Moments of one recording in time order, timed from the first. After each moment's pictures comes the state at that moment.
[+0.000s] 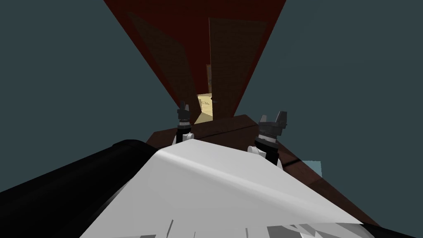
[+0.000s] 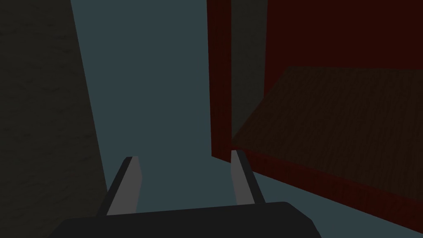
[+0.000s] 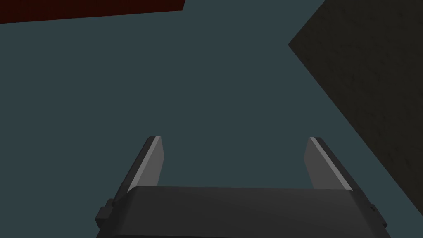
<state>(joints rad) 0.47 -0.02 -0.07 -2.22 -0.01 -0.50 -0.05</state>
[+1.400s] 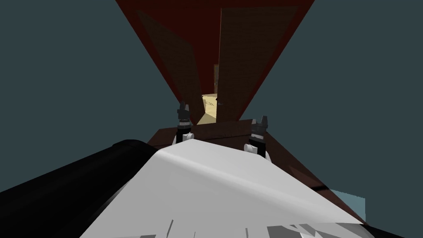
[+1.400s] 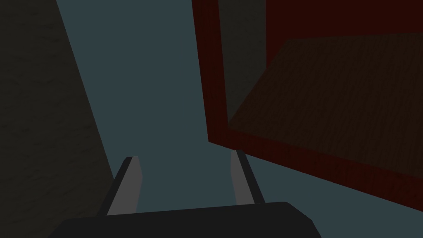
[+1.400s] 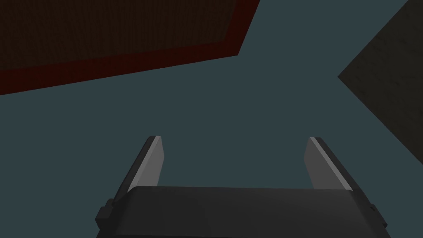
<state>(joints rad) 0.35 -0.07 -0.07 -1.92 -0.04 -0.55 -0.04</state>
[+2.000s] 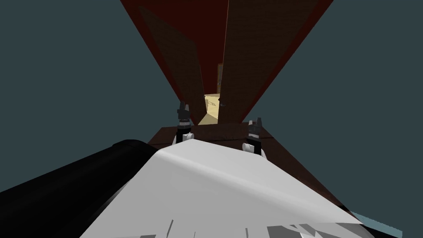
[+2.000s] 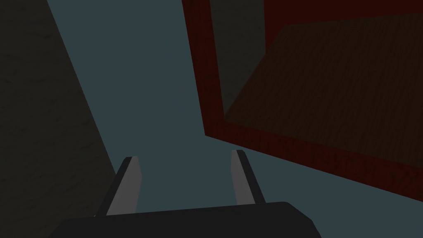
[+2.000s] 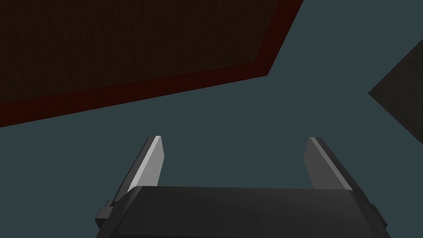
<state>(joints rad) 0.29 -0.09 -0.07 -1.76 -0.06 -0.58 -0.03</state>
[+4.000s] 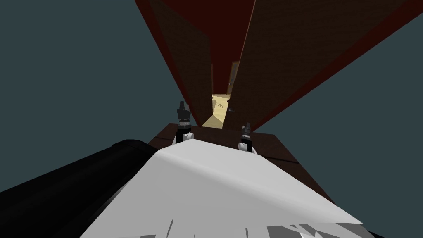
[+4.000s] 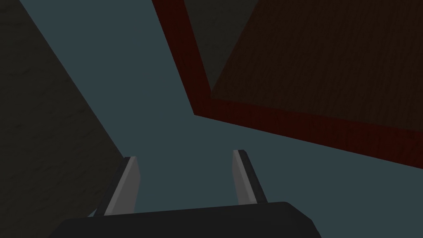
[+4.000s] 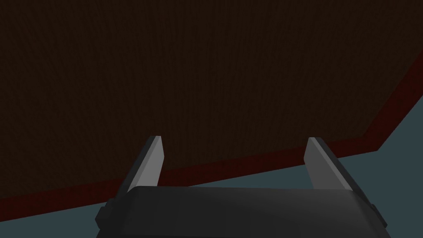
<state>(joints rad) 0.08 -0.11 -0.07 -1.22 -0.12 -0.68 -0.01</state>
